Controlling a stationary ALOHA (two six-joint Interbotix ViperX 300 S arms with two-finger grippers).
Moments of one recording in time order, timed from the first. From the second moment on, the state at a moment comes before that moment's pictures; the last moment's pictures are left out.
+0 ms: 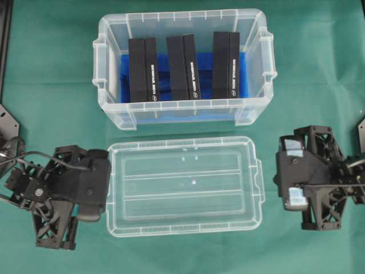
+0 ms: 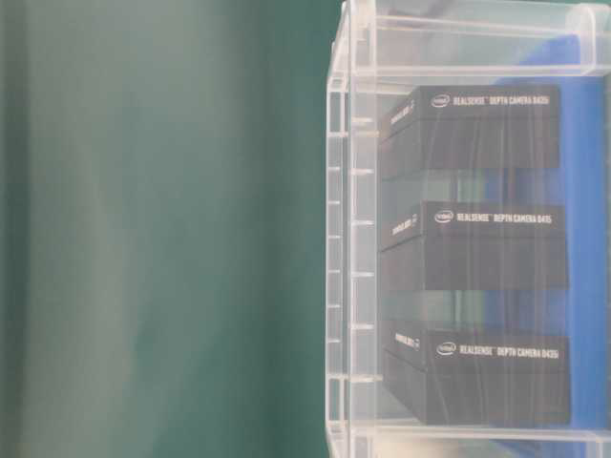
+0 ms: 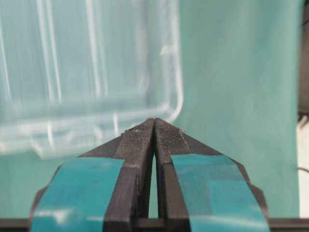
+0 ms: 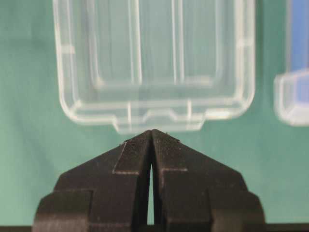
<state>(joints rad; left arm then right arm) -0.40 -0.35 0.62 0.03 0.67 -0.37 0.40 -0.38 0.59 -0.29 0.82 0.67</state>
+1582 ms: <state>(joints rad) 0.22 -0.82 0.80 0.02 0.18 0.16 -0.29 -0.76 0.77 -0.82 0.21 0.68</state>
